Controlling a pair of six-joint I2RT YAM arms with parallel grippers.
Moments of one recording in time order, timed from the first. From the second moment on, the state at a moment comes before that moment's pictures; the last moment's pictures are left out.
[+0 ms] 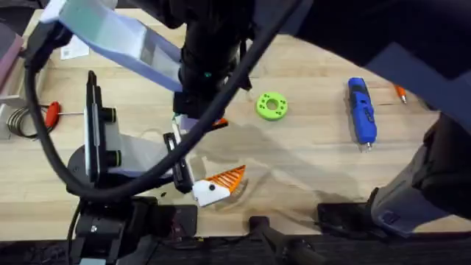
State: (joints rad) left arm -0.05 0.01 0.01 -0.13 1.17 0.03; right arm 0.99 1.94 2.04 -1.40 -0.24 -0.53
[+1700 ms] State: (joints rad) left arm -0.05 0.01 0.01 -0.12 1.16 0.05; right arm 0.37 1.42 1.49 -1.02 0.21 0.12
